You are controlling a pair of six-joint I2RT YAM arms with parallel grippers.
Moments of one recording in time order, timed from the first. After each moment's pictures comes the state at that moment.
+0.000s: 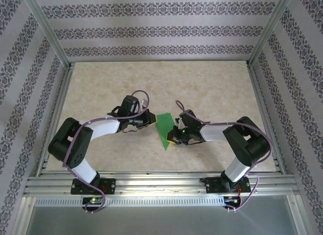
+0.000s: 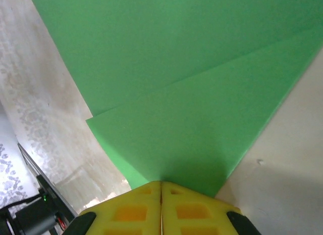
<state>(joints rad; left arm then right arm) -0.48 1.66 0.81 0.11 0.58 -0.90 0.59 1.65 0.61 0.05 -0.56 0.96</state>
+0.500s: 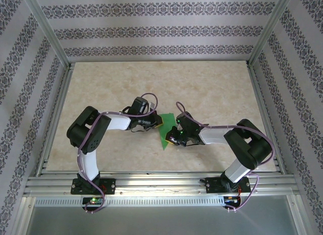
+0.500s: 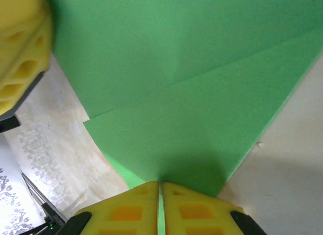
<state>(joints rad) -0.52 1.90 0.91 0.19 0.57 -0.98 0.65 1.61 0.60 0.07 -0.44 1.10</state>
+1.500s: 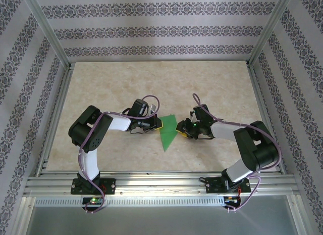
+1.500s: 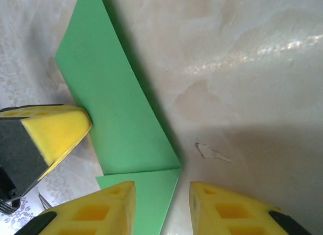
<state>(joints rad) -0.52 1.92 0.88 0.20 0.61 -0.84 0.39 1.56 0.60 -0.03 -0.54 0.94</state>
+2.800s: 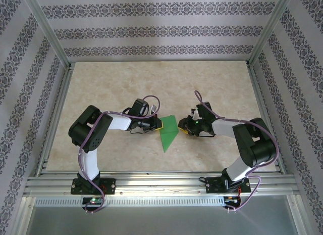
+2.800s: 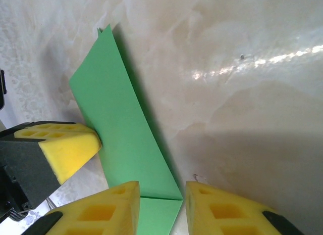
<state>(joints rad) -0.52 1.92 0.90 0.16 0.62 -0.82 0.33 1.61 0.63 0.00 -0.60 0.88</state>
